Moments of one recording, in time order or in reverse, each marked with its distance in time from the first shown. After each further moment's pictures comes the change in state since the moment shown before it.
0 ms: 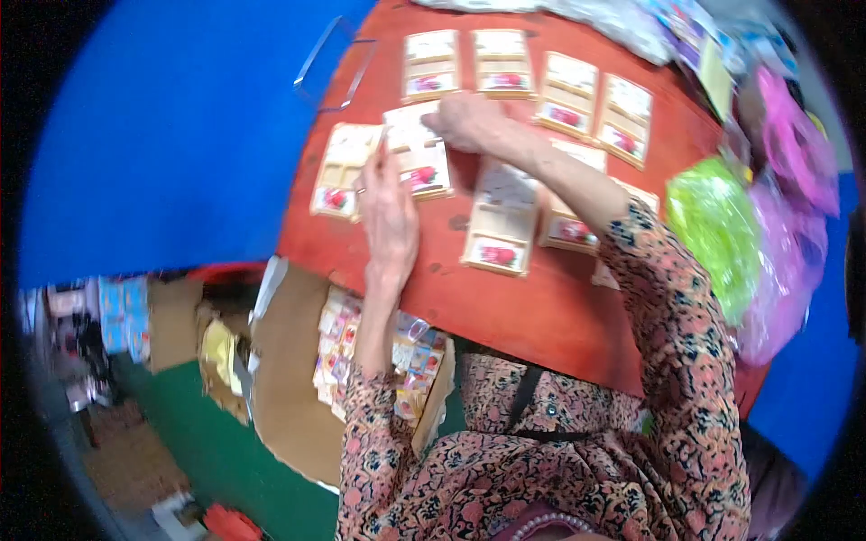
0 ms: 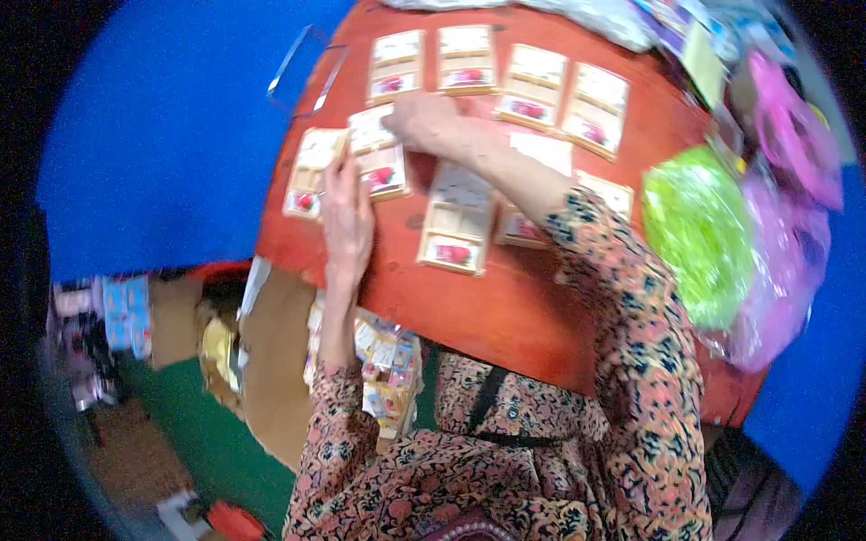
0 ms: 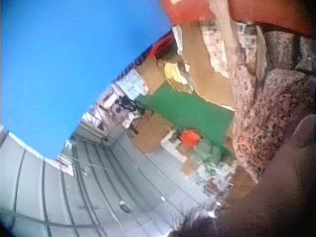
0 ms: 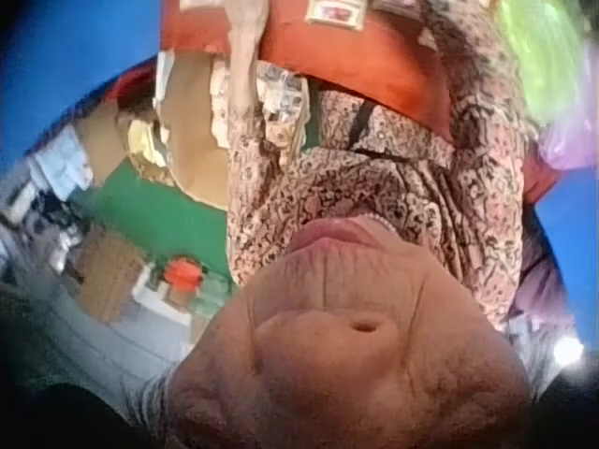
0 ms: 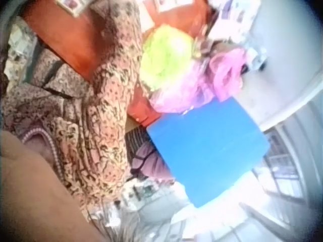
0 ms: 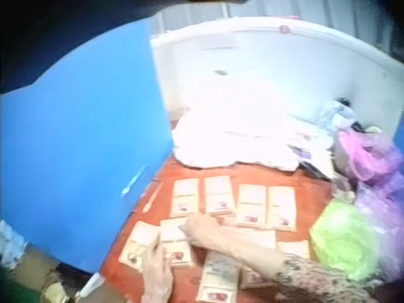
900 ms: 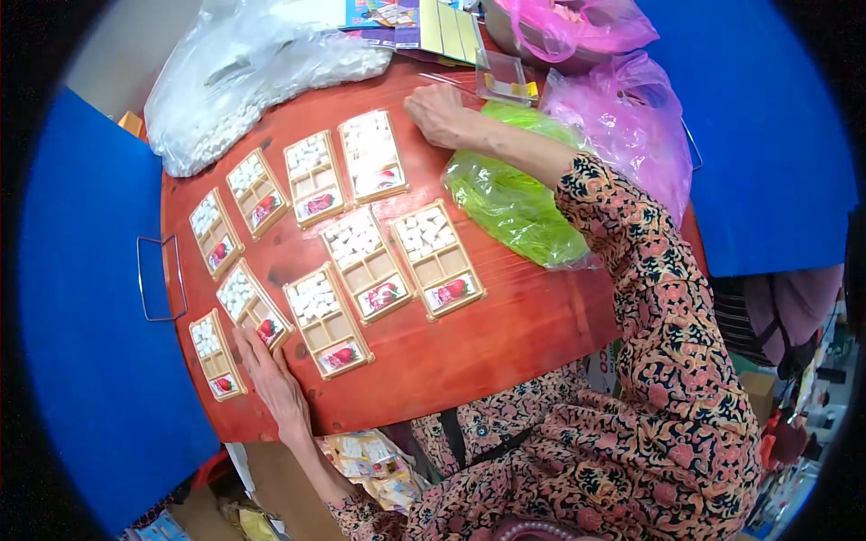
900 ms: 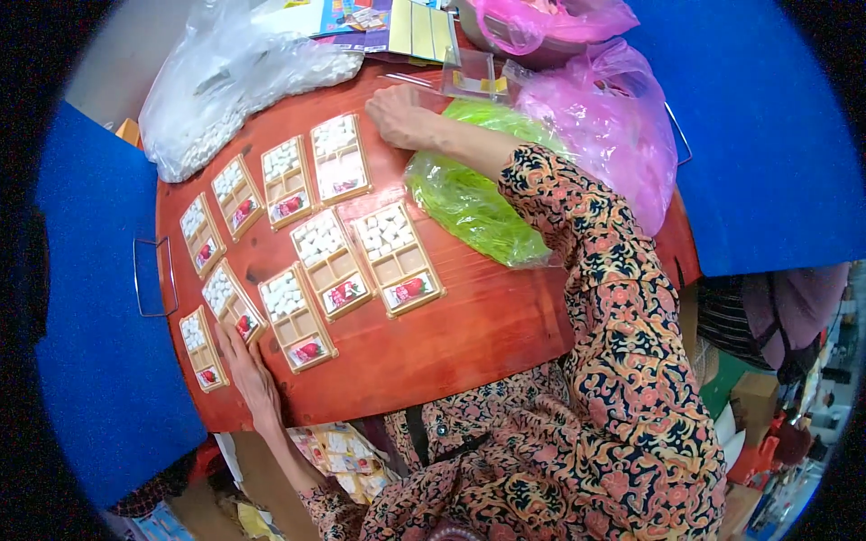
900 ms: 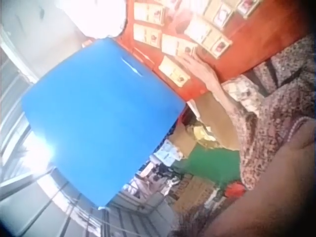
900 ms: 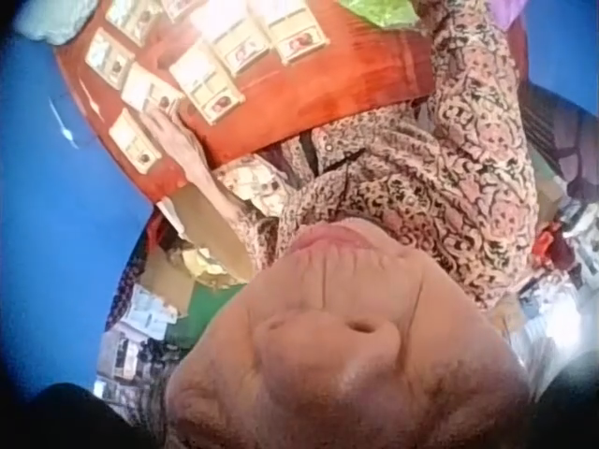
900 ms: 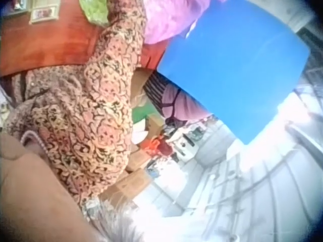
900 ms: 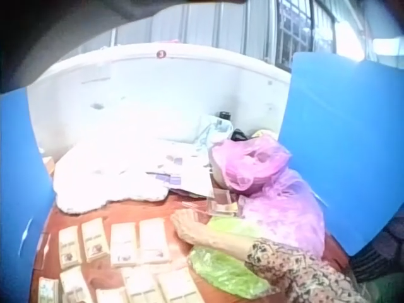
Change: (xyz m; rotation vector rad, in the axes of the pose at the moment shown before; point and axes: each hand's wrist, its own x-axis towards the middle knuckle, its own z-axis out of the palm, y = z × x) left_hand -0.023 0.027 -0.012 0.138 -0.297 0.054; right_hand -0.124 0.224 -0.107 -0.575 0.302 0.279
